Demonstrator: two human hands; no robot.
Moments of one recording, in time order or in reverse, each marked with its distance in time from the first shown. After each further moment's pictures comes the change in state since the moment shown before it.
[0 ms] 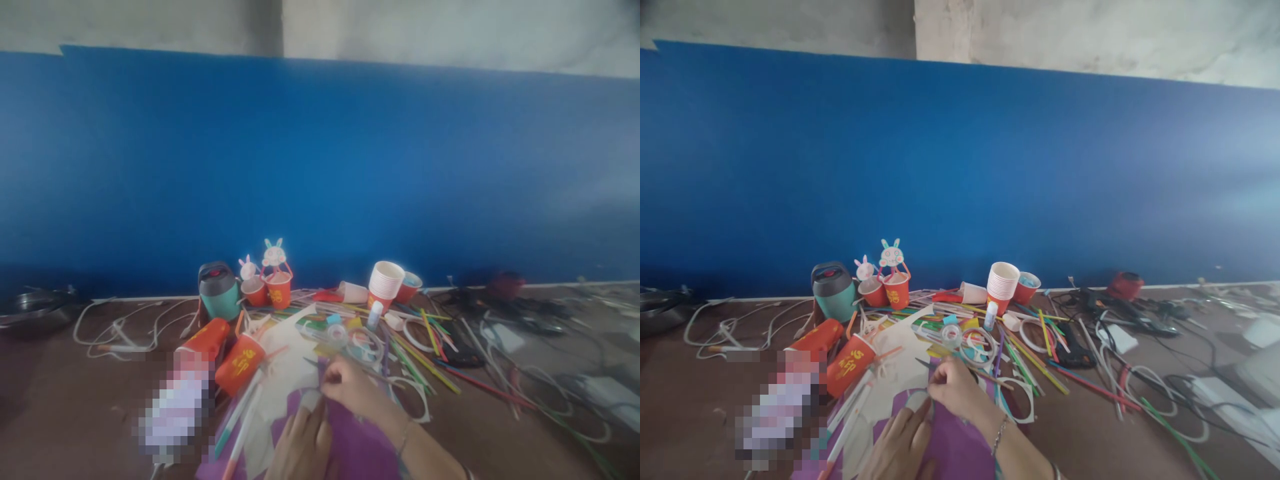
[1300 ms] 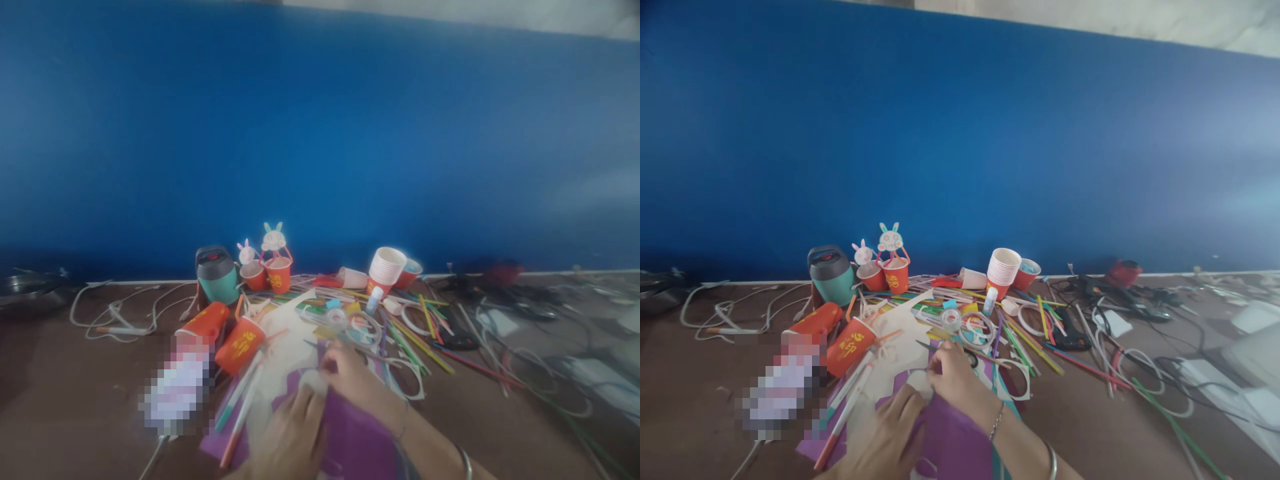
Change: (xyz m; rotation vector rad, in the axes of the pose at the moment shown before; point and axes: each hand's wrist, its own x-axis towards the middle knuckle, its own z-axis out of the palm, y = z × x) left_hand -0.008 -0.004 -0.025 -0.320 0.059 -0.024; right_hand -0.001 0.011 0.016 -0.098 0.082 -0.190
